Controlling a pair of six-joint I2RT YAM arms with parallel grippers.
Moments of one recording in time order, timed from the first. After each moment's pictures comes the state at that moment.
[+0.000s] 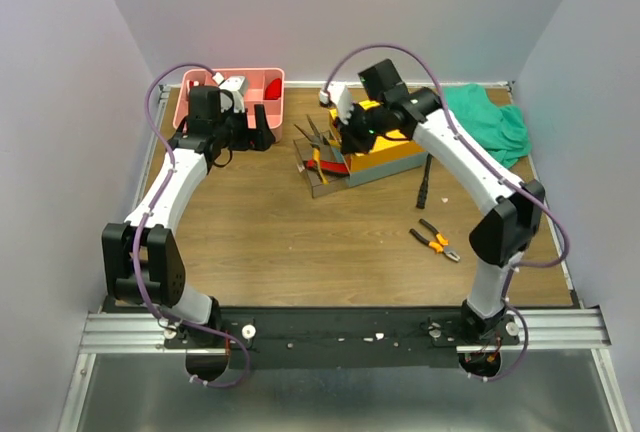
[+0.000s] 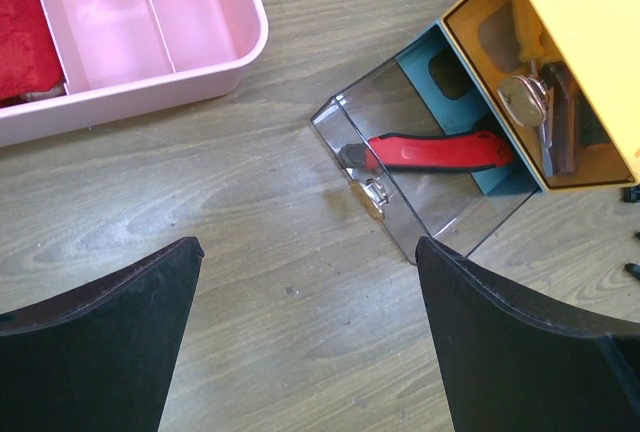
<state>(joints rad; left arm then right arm) -0.10 1.50 1.24 -0.33 0.36 -0.14 0.56 1.83 1.88 -0.94 -0.40 -0.56</state>
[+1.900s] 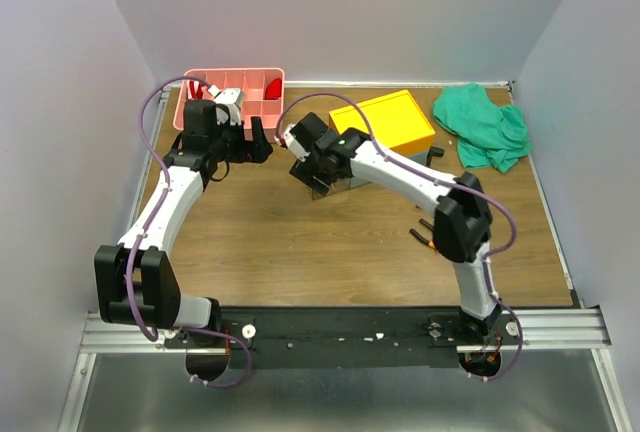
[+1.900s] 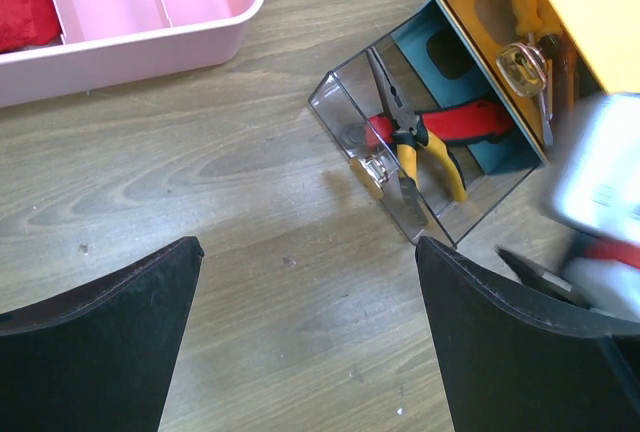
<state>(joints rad) -0.10 1.38 1.10 -0.30 0.35 -0.14 0.86 2.10 1.88 -0.81 0.28 -0.27</state>
